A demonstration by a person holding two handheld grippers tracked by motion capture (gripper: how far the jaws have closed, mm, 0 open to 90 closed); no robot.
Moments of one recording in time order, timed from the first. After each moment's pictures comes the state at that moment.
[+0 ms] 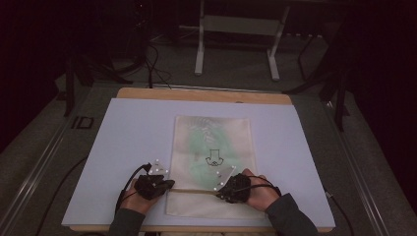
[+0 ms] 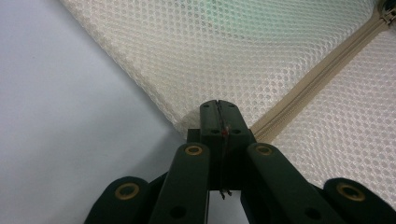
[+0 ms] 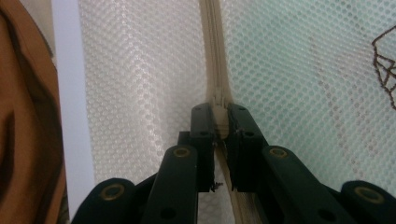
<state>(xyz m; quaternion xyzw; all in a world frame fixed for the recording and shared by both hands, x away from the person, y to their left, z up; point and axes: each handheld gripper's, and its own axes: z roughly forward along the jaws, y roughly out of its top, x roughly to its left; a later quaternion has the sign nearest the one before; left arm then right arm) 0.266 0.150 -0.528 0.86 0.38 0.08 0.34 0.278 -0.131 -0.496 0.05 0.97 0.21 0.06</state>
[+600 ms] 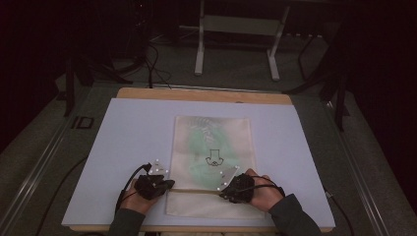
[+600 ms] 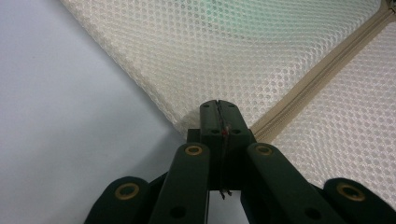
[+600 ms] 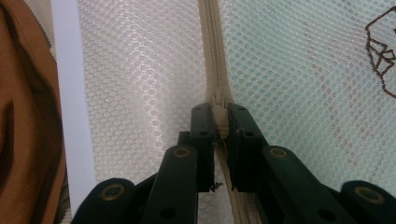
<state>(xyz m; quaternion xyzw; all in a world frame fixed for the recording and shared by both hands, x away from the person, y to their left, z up) 0.266 0.150 -0.528 0.86 0.38 0.08 0.34 0.277 -0.140 -0.494 0.06 0.97 0.21 0.06</state>
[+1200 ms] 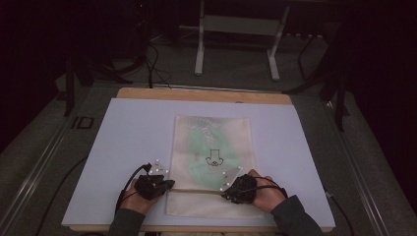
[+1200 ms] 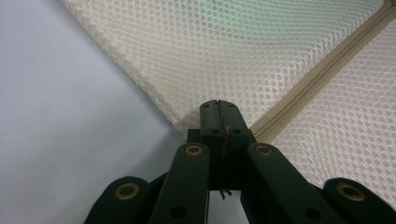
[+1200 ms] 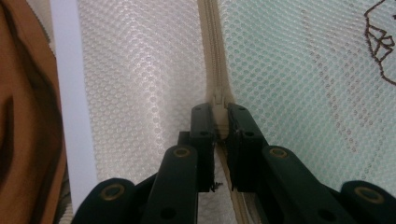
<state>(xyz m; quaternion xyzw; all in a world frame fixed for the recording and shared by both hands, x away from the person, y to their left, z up) 0.266 0.150 -0.528 0.86 0.38 0.08 0.33 0.276 -0.148 -0.495 0.06 0.97 0.21 0.06</state>
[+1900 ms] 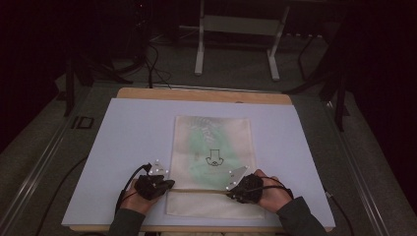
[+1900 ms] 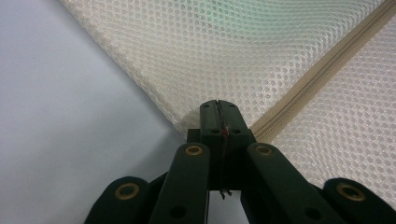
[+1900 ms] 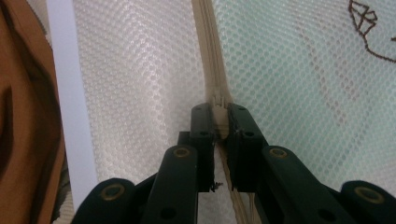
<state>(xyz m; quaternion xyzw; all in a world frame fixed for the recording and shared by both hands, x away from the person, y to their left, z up) 0.266 0.150 -0.528 0.86 0.38 0.08 0.33 0.277 -0.164 -0.493 0.07 0.97 0.21 0.07</state>
